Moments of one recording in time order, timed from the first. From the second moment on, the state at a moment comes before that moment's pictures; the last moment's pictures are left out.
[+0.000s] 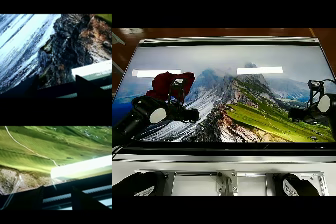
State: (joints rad) left arm -0.59 -1.08 1.04 1.60 -1.08 -1.95; right arm -0.07 -0.99 0.97 -1.70 1.29 1.66
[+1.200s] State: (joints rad) left arm -0.59 -1.13 1.04 1.59 -0.91 -1.95; right arm -0.07 -0.99 0.97 -1.49 1.22 1.65
